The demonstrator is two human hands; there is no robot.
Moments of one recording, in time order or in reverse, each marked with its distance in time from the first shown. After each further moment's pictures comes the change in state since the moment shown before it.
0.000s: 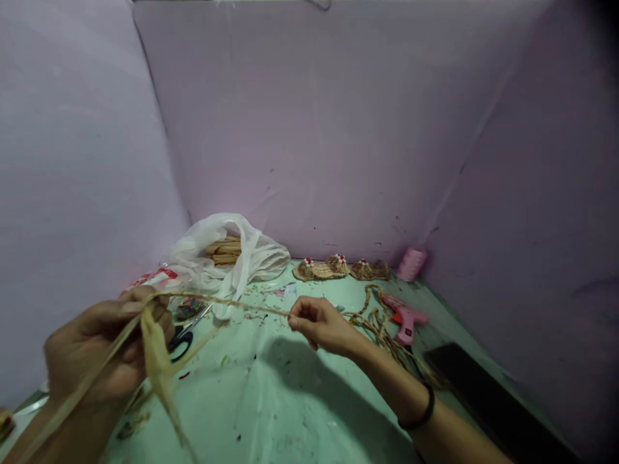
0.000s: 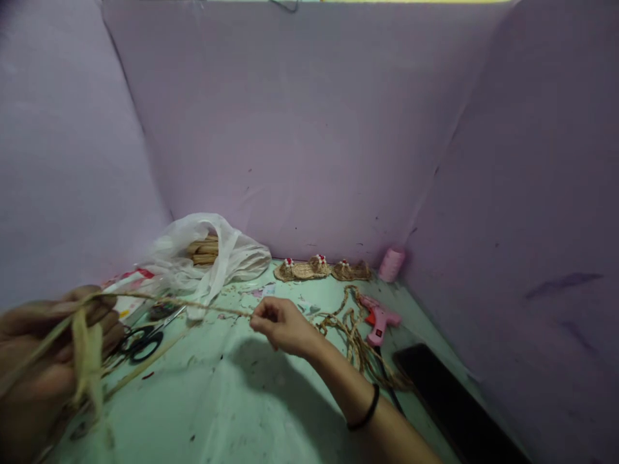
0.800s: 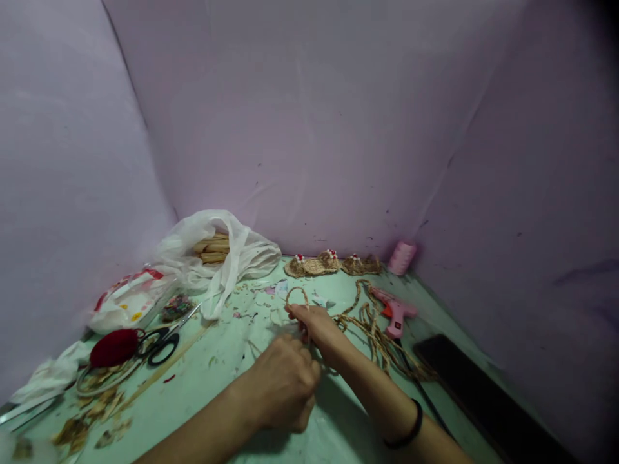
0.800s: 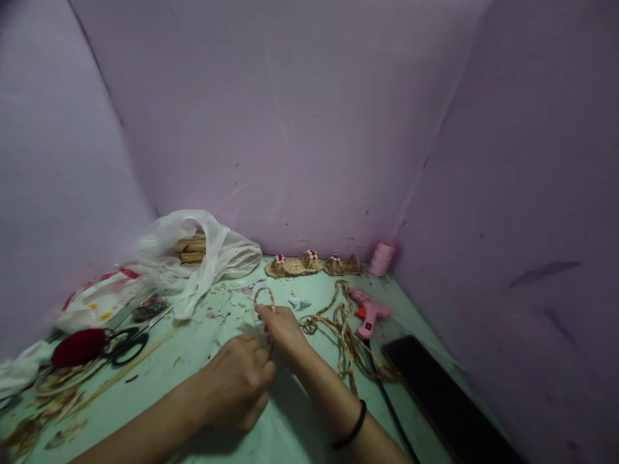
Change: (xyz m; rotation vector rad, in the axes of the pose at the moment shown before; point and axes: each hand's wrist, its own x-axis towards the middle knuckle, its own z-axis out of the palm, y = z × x) left_hand -0.030 -0.150 0.056 1.634 -1.318 1.186; right_hand -0.002 0.023 0.001 0.210 0.438 0.344
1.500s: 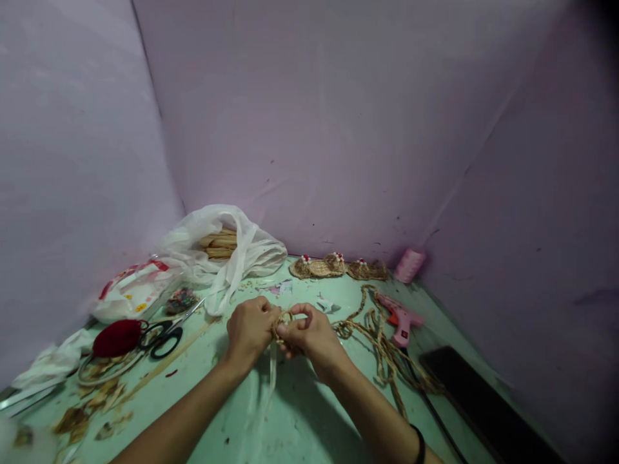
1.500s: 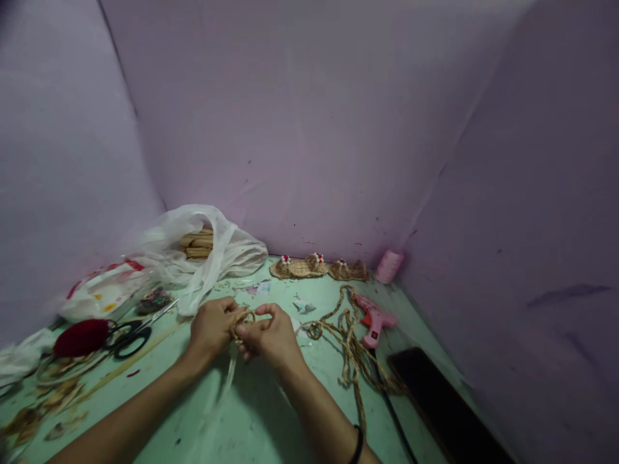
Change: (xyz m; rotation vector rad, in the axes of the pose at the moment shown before) left_hand -0.002 -0.056 0.006 -0.542 0.240 -1.228; right_hand -0.020 -0.001 0.025 0.219 -0.183 -0.106
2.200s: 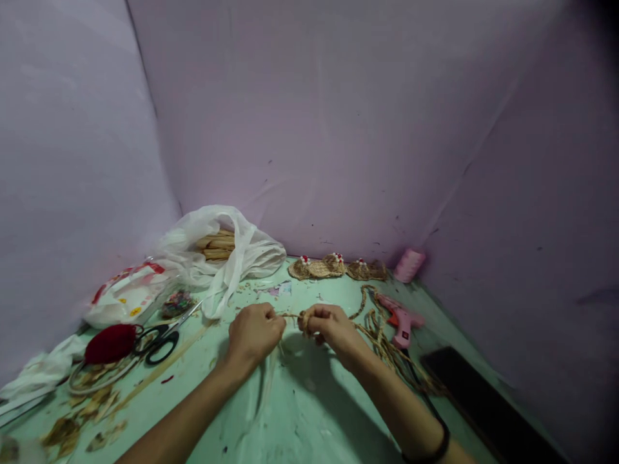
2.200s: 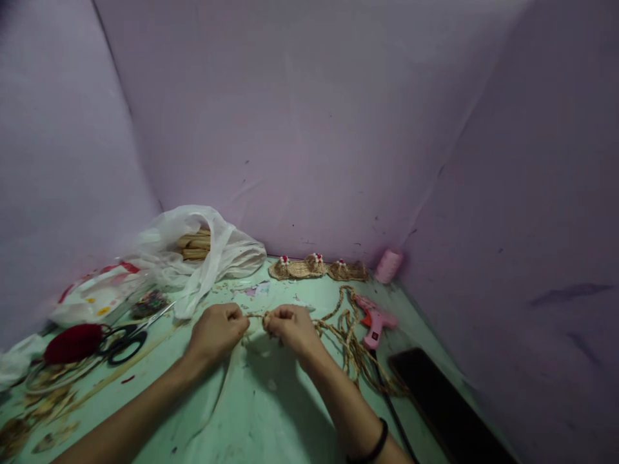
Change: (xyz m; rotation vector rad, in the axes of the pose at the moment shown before) left_hand -0.001 0.001 0.012 0.007 -0.041 0.063; right_hand 0.011 -0.014 -0.037 -0.366 0.021 -0.006
